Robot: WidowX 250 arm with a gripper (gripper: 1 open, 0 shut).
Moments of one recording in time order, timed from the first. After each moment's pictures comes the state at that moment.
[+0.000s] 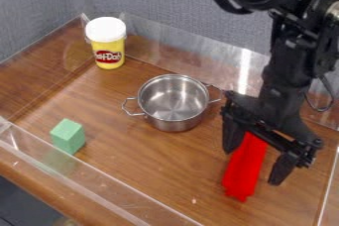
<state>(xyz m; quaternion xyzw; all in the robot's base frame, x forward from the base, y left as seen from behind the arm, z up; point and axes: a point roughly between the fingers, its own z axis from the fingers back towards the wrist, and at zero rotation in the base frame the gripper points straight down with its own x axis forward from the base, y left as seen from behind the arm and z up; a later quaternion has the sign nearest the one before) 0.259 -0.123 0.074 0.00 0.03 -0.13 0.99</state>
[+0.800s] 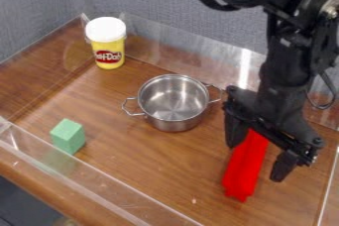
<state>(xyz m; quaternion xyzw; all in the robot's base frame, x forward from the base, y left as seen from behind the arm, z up) 0.260 -0.125 0.079 -0.01 -0.03 -0.16 0.99</state>
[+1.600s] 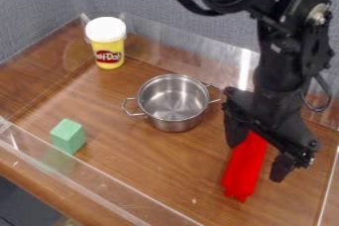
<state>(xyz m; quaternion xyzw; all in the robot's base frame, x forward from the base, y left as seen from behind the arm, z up) 0.261 -0.125 0.077 -0.02 -0.06 -0.17 0.98</state>
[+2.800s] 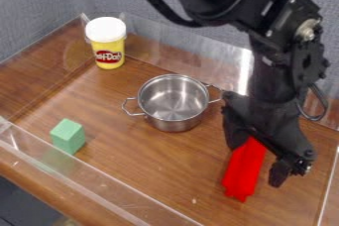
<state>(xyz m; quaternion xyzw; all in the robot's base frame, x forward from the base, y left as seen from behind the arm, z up) 0.259 -0.125 0.076 -0.02 -0.10 -0.19 0.98</state>
